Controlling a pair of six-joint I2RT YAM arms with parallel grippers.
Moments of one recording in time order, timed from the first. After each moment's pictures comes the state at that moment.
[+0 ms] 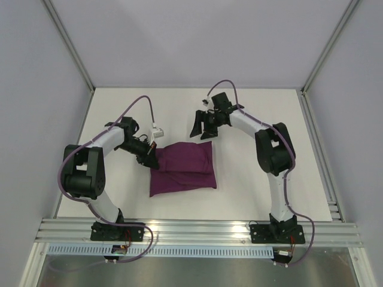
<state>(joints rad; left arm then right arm) -0.11 1.69 1.06 -0.91 0.85 0.72 0.41 2.12 1.64 -0.47 -0.54 0.44</state>
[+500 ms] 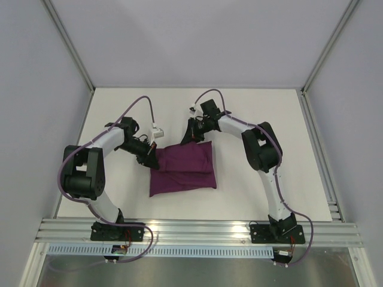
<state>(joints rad) -0.11 1.68 1.05 -0.90 0.84 0.71 0.50 2.33 1.75 -0.39 -0.79 0.56</state>
